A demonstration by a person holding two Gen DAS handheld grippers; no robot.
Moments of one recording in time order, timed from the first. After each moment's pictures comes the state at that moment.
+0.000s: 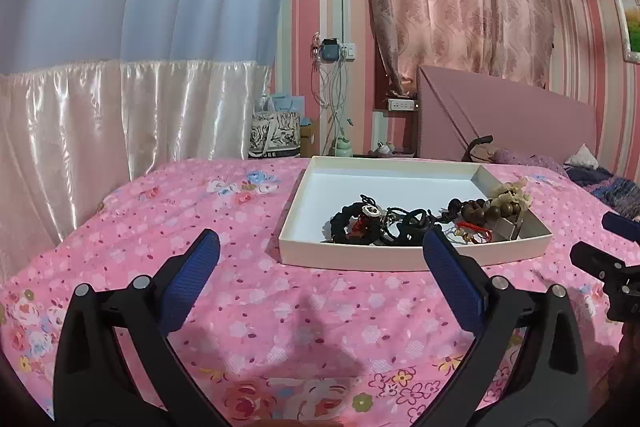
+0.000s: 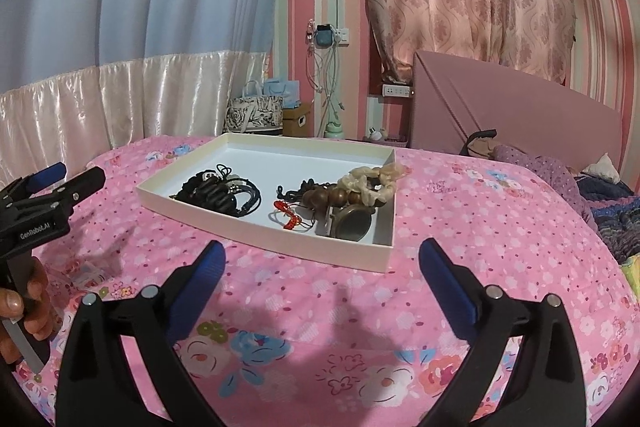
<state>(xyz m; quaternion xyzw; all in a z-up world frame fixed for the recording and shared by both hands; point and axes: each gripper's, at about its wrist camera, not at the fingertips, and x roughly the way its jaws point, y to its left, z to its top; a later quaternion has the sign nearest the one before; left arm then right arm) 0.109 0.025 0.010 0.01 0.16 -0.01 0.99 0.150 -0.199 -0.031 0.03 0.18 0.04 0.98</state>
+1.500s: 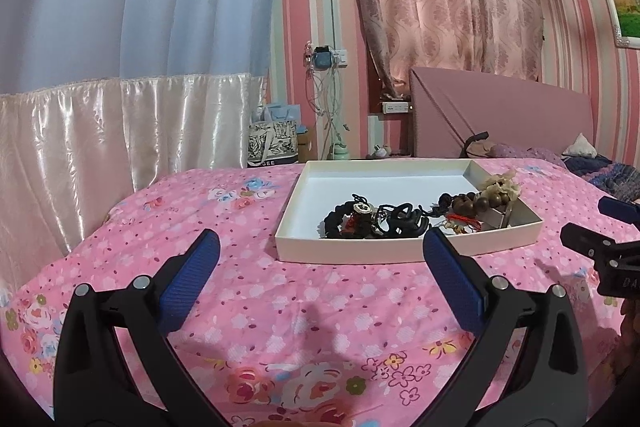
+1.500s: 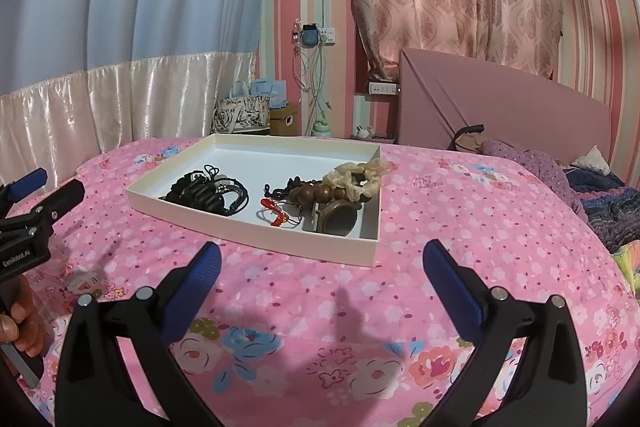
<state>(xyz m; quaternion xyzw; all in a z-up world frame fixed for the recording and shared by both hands) 0.089 0.017 0.012 0.04 0.14 -0.02 0.99 0.146 -0.206 -0.033 0.04 0.18 0.02 0.98</state>
